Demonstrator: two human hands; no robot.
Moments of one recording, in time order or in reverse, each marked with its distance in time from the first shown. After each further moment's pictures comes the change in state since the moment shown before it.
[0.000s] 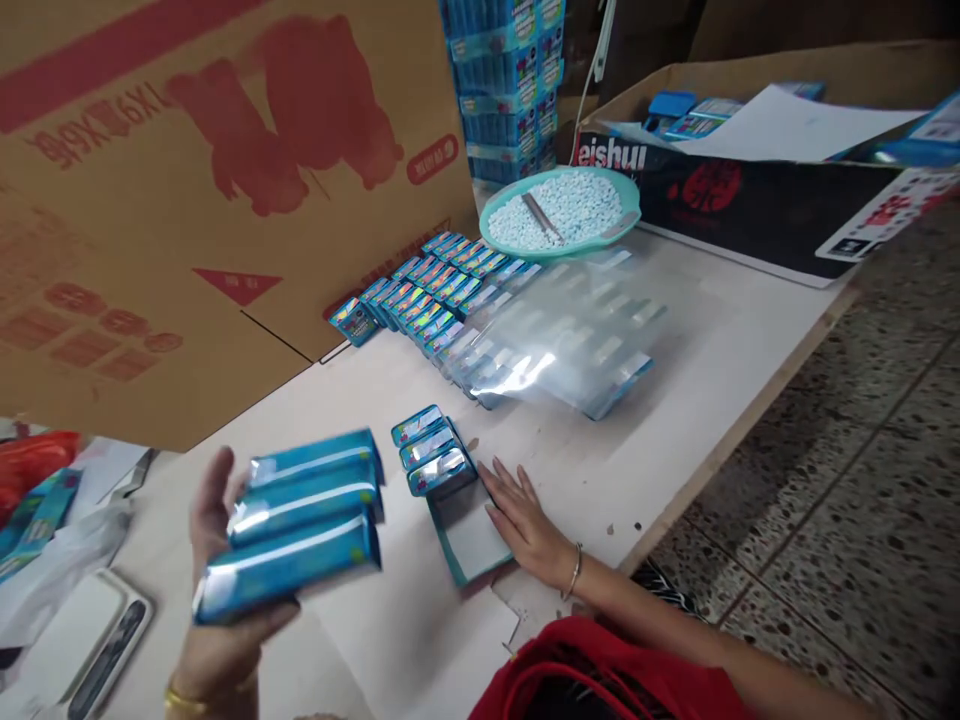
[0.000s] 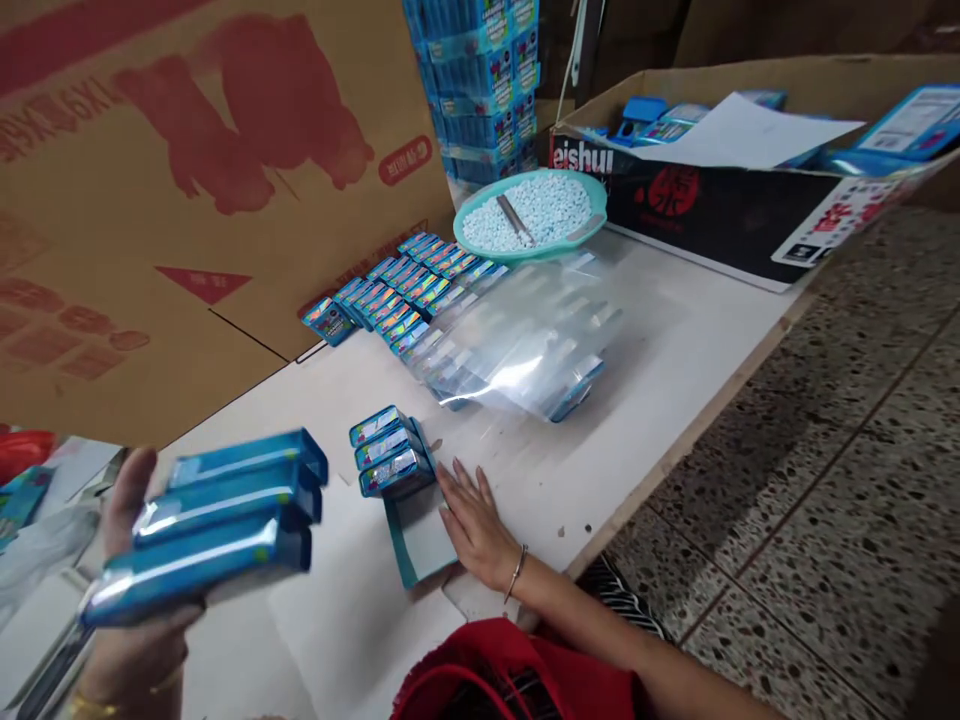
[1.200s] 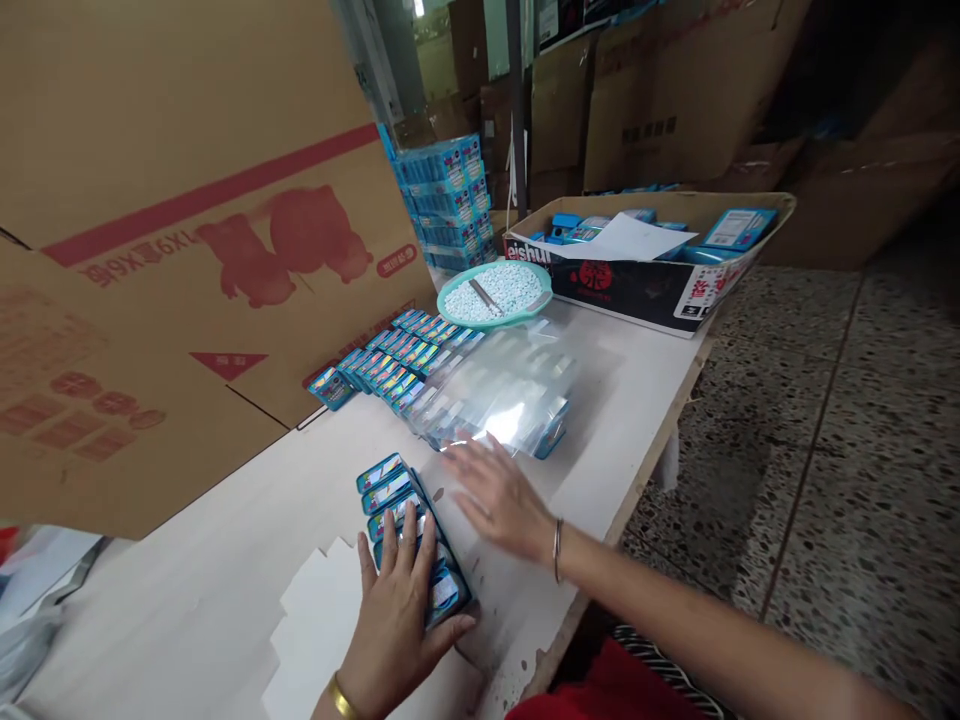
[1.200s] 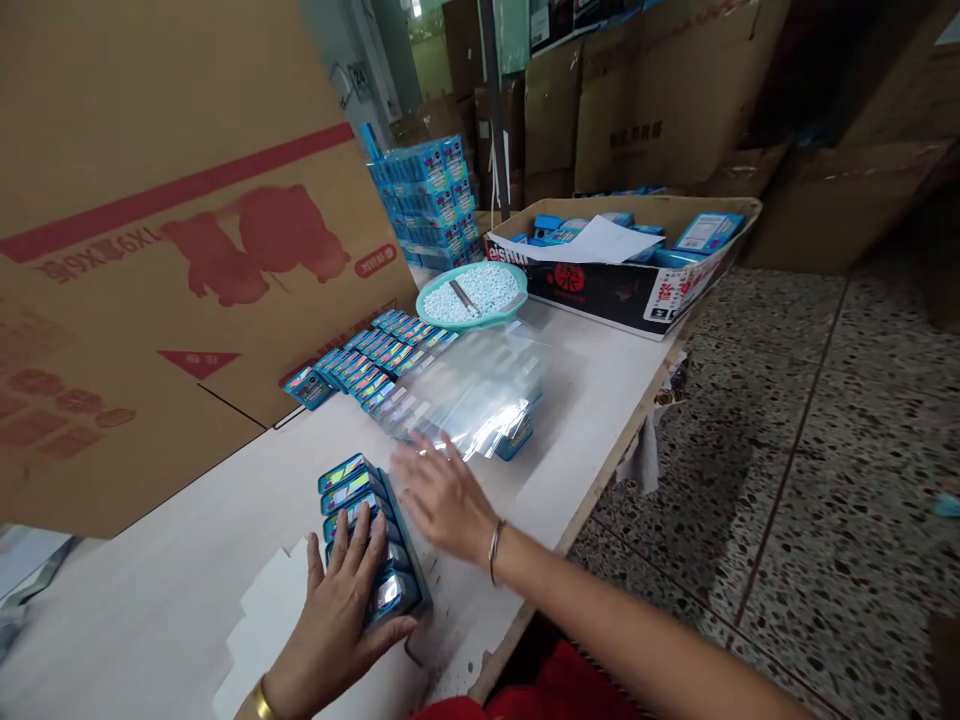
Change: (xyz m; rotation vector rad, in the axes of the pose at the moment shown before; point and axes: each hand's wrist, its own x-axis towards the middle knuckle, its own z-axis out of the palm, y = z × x) left_hand -0.047 0.015 0.129 0.657 -0.351 0.589; right_hand 0.049 -0.034 -0.120 -0.341 0.236 -0.241
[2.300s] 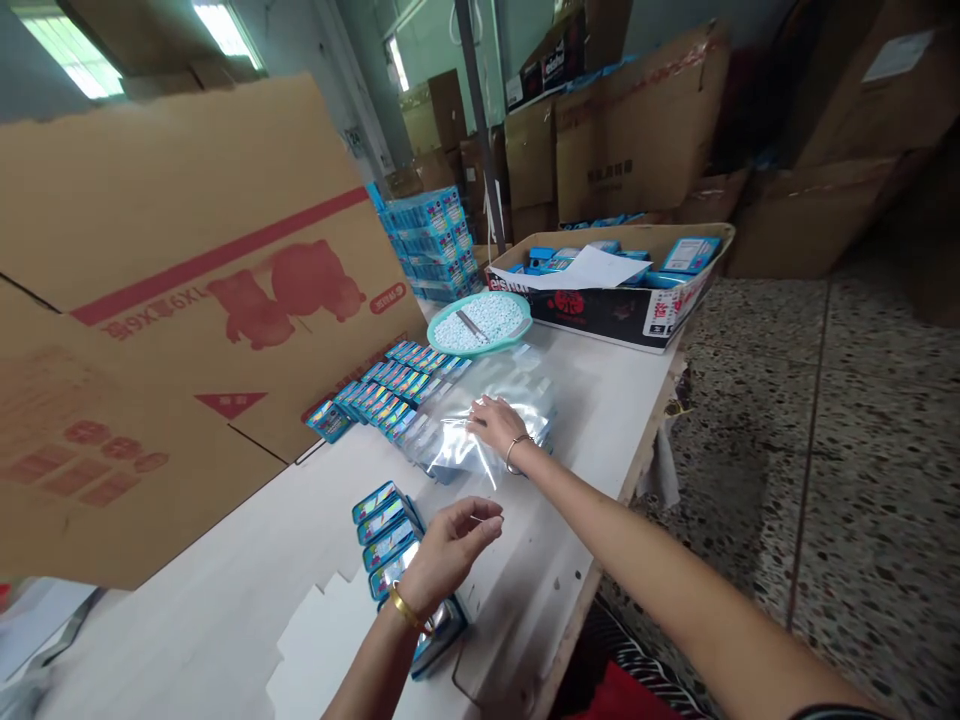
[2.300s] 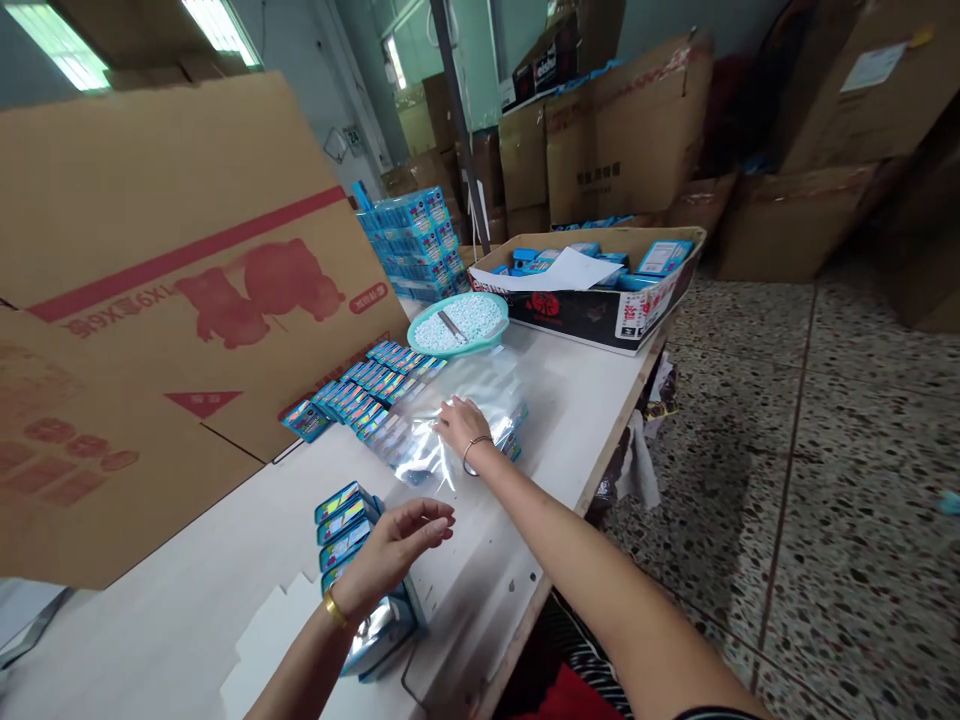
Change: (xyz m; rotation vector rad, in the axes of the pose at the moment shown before) left_hand 0.109 0.042 -0.016 -1.325 -0.332 -0.406; right_hand 0.079 0.114 0.002 -0.035 -0.037 0.420
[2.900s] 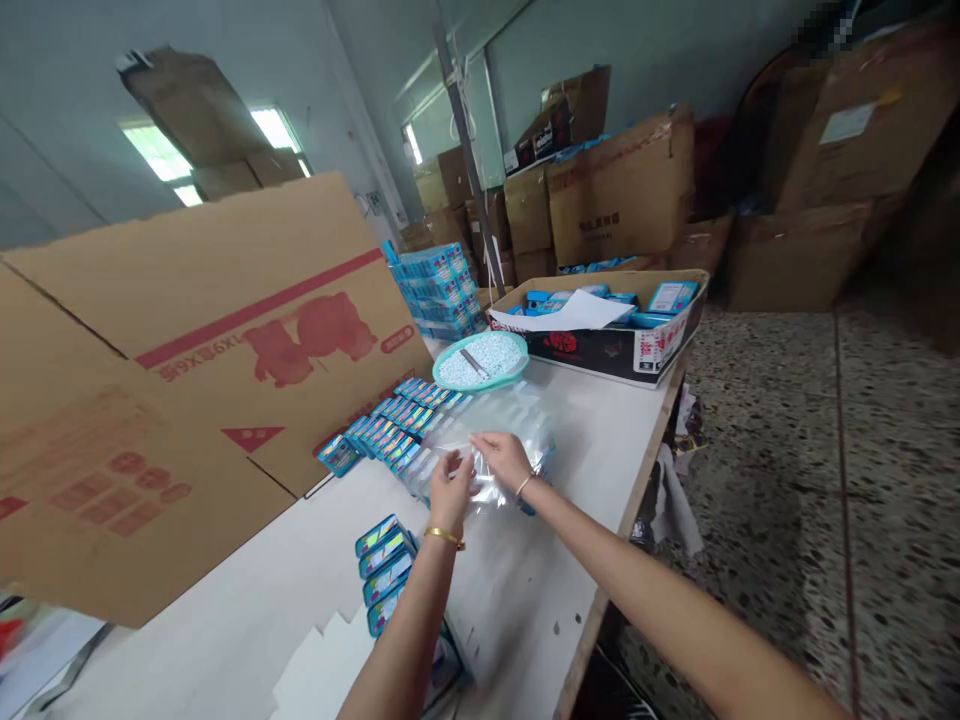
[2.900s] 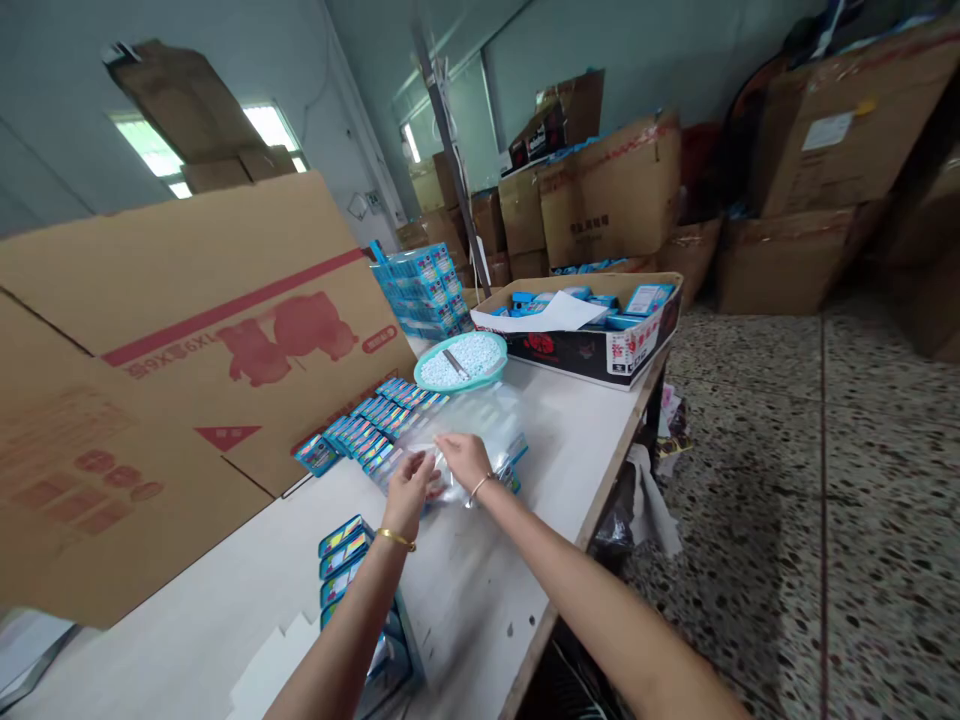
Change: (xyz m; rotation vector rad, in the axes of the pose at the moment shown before) left_hand 0.090 0.027 0.009 -0.290 0.626 0.090; right_hand -0.018 -0.016 -0.025 0.575 0.317 0.002
